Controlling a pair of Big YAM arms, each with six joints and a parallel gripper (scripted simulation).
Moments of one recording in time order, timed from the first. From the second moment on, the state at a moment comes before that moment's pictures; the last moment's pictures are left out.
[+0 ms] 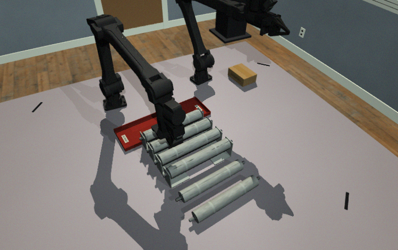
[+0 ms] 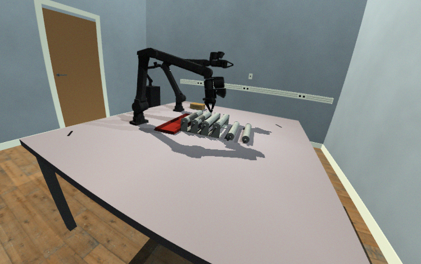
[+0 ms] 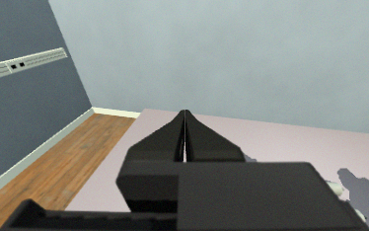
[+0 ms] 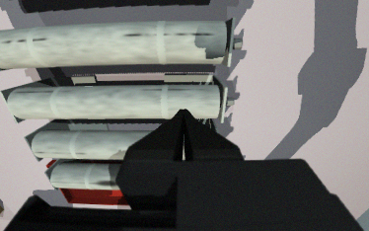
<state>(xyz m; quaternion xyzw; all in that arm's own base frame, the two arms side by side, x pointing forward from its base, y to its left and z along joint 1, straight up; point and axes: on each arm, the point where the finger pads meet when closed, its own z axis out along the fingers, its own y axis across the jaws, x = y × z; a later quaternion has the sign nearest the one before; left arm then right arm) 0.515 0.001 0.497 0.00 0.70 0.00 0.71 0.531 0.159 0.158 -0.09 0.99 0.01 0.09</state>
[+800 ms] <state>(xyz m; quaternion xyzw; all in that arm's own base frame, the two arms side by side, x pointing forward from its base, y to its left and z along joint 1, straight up) 0.515 0.001 0.497 0.00 0.70 0.00 0.71 0.555 0.133 0.199 -0.07 0.97 0.03 0.21</state>
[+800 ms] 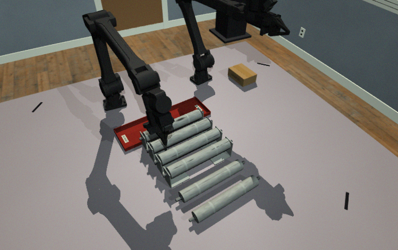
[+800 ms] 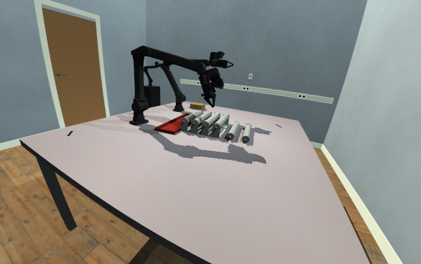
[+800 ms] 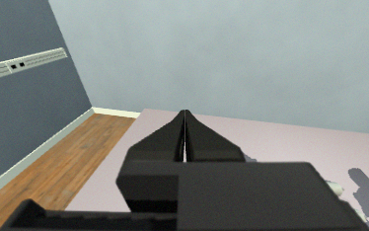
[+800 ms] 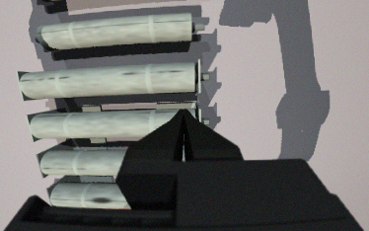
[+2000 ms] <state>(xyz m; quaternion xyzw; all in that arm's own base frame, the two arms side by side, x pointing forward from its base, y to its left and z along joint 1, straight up) 0.515 0.001 0.497 0.00 0.70 0.00 0.71 0.516 -0.002 0.497 0.00 0.70 0.00 0.71</state>
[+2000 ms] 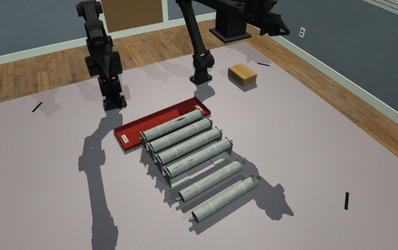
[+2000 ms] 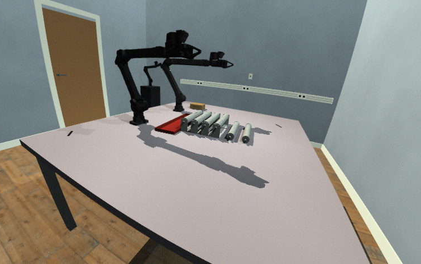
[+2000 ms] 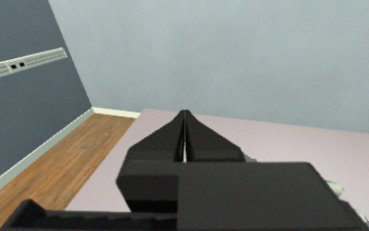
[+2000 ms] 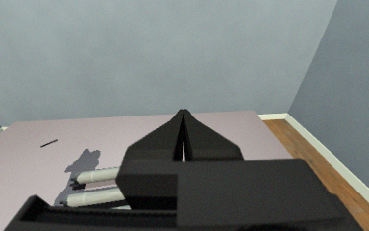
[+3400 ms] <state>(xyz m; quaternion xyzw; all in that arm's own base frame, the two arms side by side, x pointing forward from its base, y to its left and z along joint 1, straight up) 0.586 -0.180 0.299 0.00 0.90 -0.08 0.42 0.519 -0.001 0.494 0.00 0.71 0.00 0.71</state>
